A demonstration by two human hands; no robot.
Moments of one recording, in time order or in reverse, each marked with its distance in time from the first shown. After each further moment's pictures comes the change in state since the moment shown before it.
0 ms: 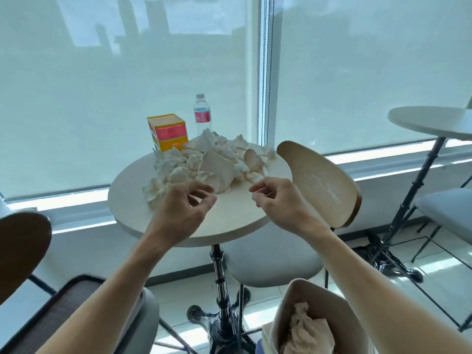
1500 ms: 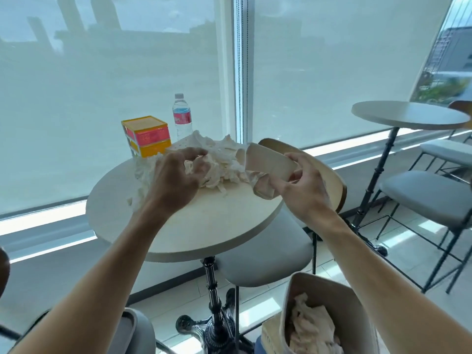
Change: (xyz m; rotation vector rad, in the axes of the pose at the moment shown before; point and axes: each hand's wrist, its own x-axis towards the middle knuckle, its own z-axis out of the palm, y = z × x) left_hand 0.076 -0.012 -0.023 0.105 0.120 0.273; right_hand 0.000 -0.026 0.000 0.015 0.428 0.174
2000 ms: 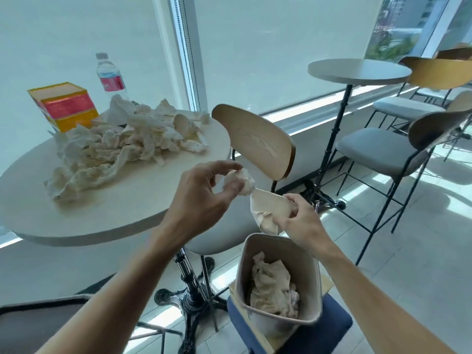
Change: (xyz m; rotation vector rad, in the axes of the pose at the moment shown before) left_hand -0.081 0.093 0.097 -0.297 -0.320 0.089; right_hand -0.062 0.160 -0.069 -0.118 -0.088 0.364
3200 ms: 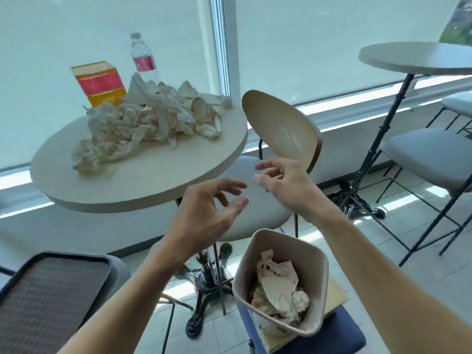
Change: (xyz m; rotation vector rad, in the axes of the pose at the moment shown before) left_hand -0.036 0.009 0.036 0.046 -0.024 -0.235; right_hand 0.030 -0.063 -0.018 0.083 -0.378 -0.276
